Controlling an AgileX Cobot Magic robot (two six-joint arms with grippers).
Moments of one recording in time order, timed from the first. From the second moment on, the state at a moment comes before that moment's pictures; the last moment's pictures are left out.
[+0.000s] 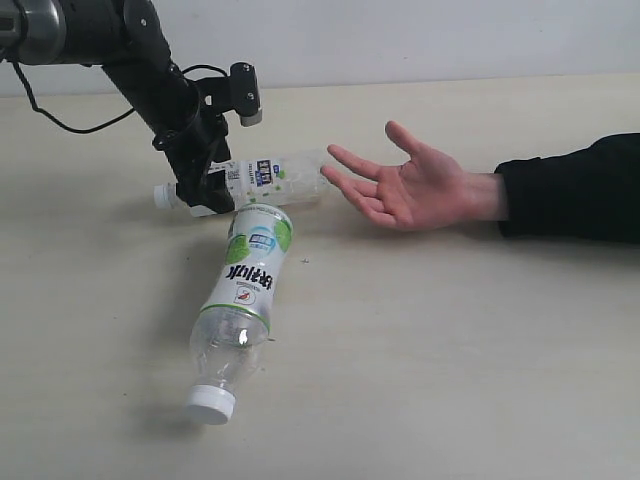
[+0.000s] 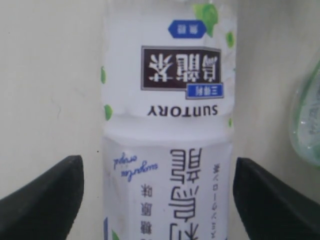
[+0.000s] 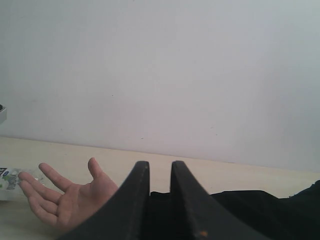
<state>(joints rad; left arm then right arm) -0.22 2.26 -1.71 -0.27 0.86 1.28 0.15 0.01 0.00 0.46 0.04 -0.52</state>
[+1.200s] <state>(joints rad) -0.41 2.02 -1.71 -0.21 0.81 -0.05 0.15 0.01 0.00 0.46 0.03 -0.52</state>
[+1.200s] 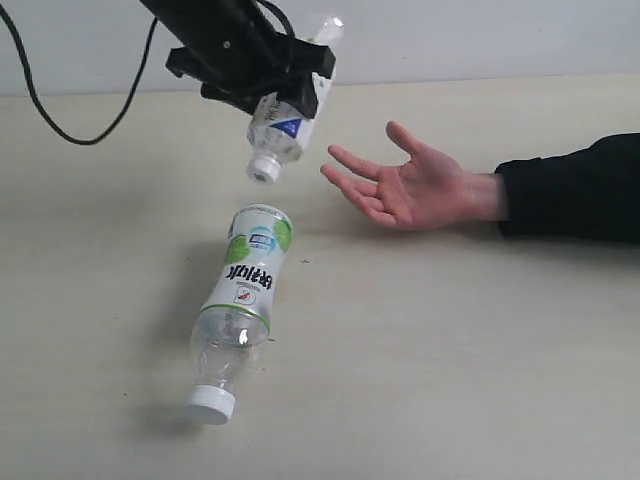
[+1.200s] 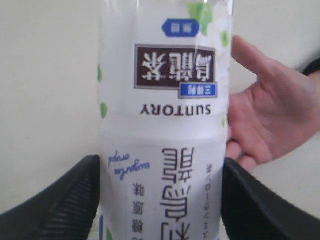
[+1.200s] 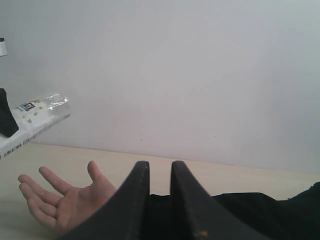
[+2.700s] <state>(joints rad) -0.85 2.10 -1.53 0.55 0.47 -1.50 0.15 0.01 0.00 0.46 0.03 -0.52</state>
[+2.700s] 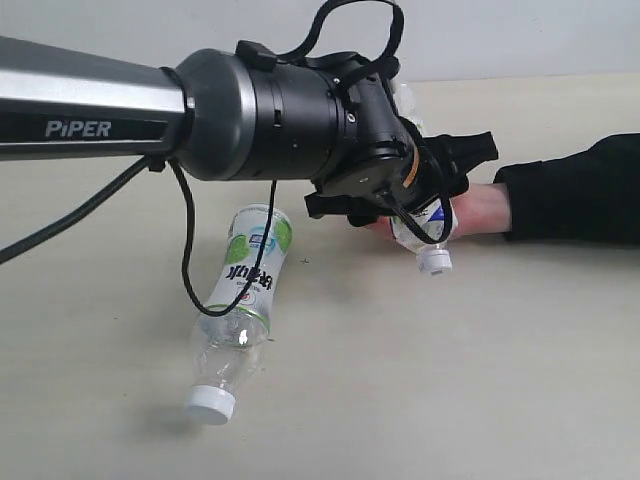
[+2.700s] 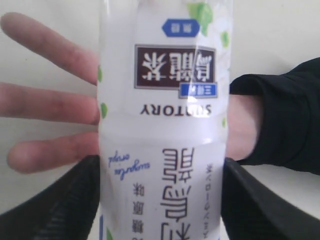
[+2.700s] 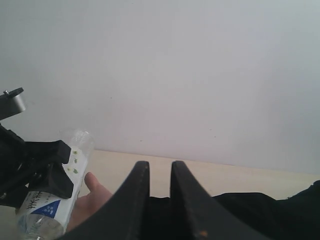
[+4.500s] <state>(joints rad) -0.82 1.84 -1.53 0.59 0.48 -1.17 0.15 0.01 0.00 0.46 0.03 -0.52</state>
